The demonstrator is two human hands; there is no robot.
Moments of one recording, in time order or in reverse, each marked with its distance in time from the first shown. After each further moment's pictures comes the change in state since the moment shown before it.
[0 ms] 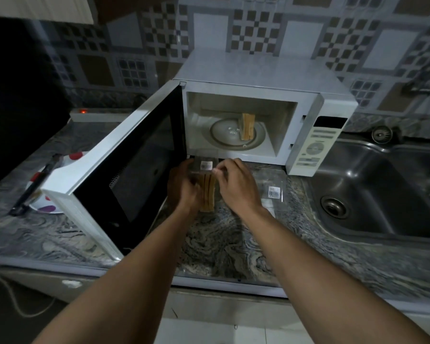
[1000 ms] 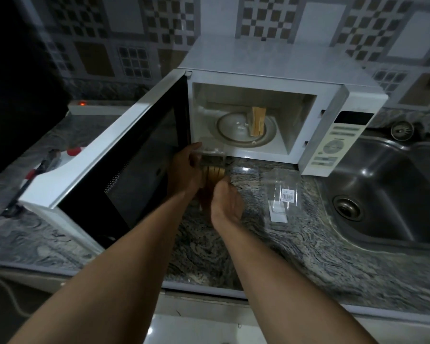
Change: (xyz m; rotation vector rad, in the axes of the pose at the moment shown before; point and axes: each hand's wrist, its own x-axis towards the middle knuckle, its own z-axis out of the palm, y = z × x) left_hand 0.053 -0.001 0.002 -0.070 -0.080 0.110; right_hand 0.003 -0.026 0.059 -0.011 -0.117 0.582
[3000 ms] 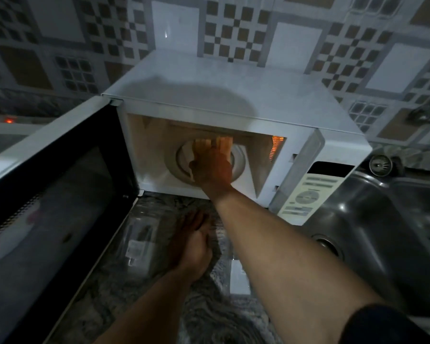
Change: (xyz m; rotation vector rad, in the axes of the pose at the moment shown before) left_hand -0.008 -0.051 0.169 0.592 -0.363 0.272; right_hand 0.213 -0.024 -0.067 -0.176 0.051 -0.309
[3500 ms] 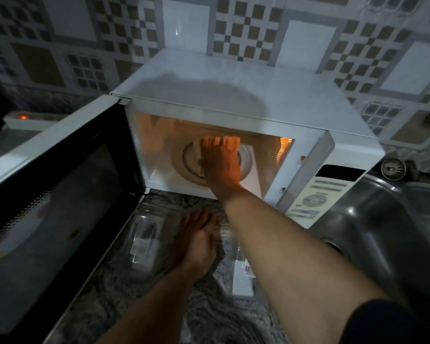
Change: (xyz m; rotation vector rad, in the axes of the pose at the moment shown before) left_hand 0.001 -0.001 -0.002 0.061 -0.018 -0.001; right_hand 0.015 0.004 0.004 -0.178 0.073 -0.087
